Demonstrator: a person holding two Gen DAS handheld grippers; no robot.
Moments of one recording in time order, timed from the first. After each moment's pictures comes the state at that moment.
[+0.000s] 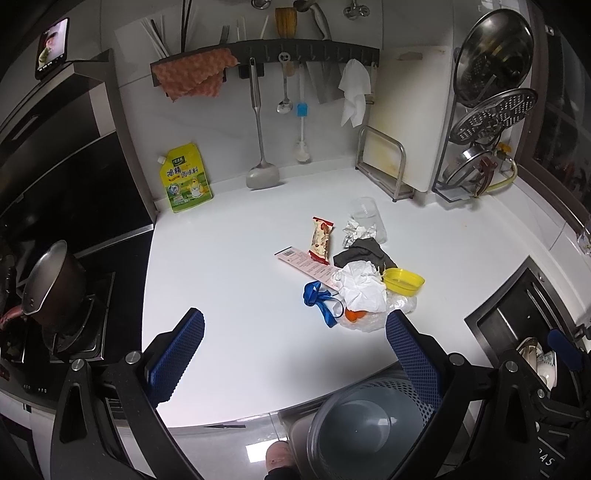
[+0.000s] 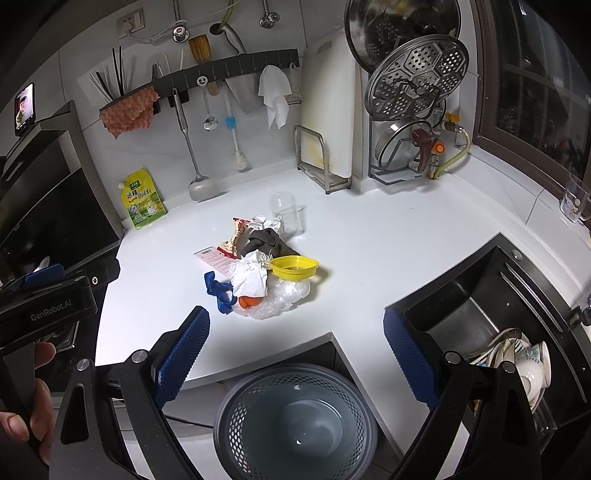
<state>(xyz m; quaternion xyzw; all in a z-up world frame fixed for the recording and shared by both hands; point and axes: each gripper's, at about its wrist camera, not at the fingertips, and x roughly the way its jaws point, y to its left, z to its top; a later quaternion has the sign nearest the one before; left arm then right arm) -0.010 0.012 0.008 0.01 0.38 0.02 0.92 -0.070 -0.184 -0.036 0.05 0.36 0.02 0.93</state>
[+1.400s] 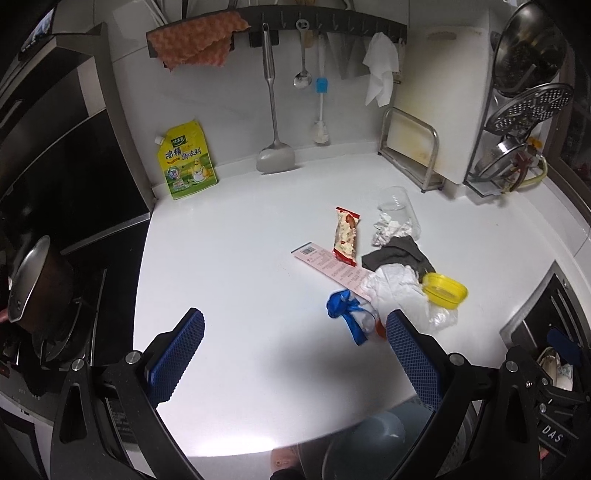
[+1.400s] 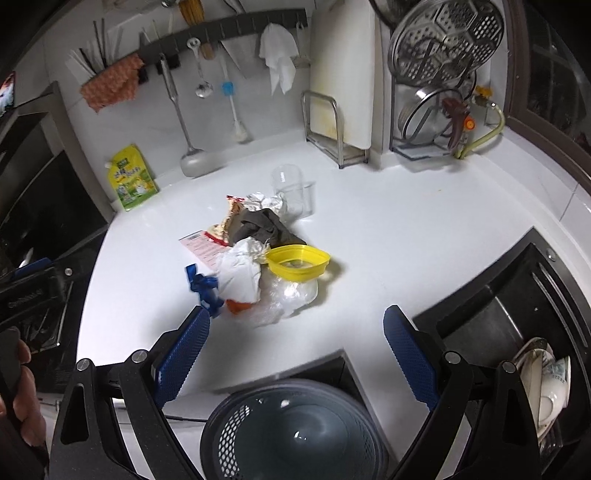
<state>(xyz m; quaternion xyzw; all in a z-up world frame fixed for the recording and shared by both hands) 0.066 0.042 -0.039 0.01 0.41 0.04 0.91 0.020 -0.187 -0.093 0.05 0.41 0.04 0.91</state>
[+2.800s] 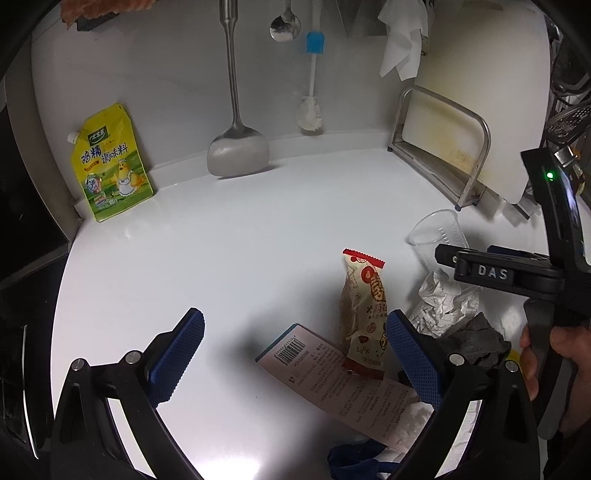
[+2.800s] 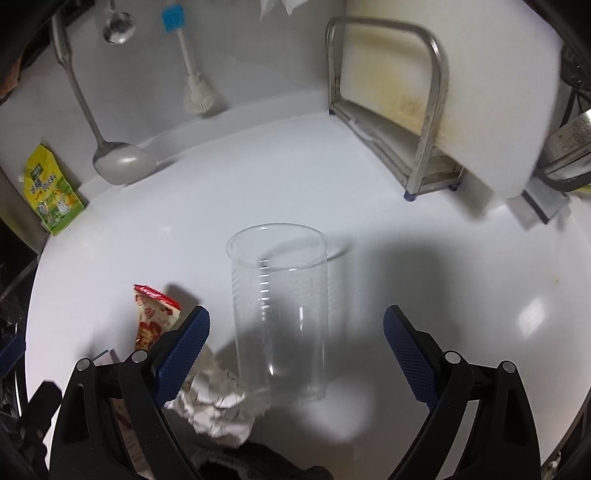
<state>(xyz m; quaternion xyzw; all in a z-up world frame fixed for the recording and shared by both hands) 0.246 0.044 -0.133 0.00 0.42 0.00 0.91 0.338 -0.155 -0.186 0.02 0.49 0.07 0.87</state>
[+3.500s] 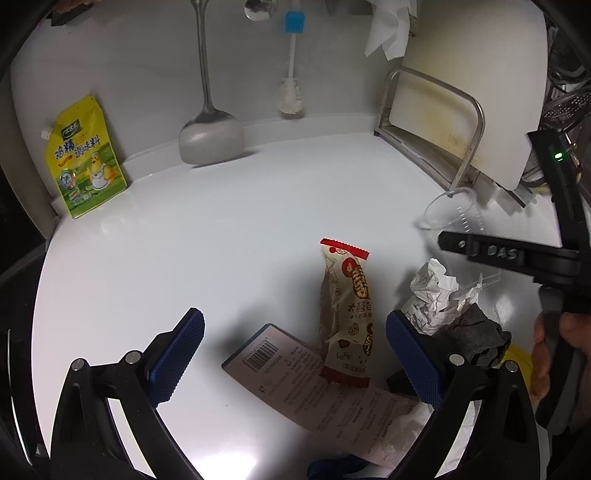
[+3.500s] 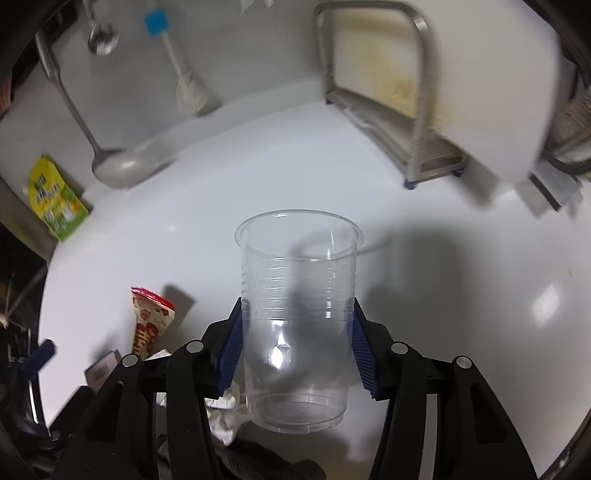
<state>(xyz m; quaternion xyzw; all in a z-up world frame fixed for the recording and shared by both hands) 0.264 0.027 -0.151 0.00 0.44 -0.03 0.90 0.341 -0.179 -0.185 0.05 0.50 0.08 0.86</state>
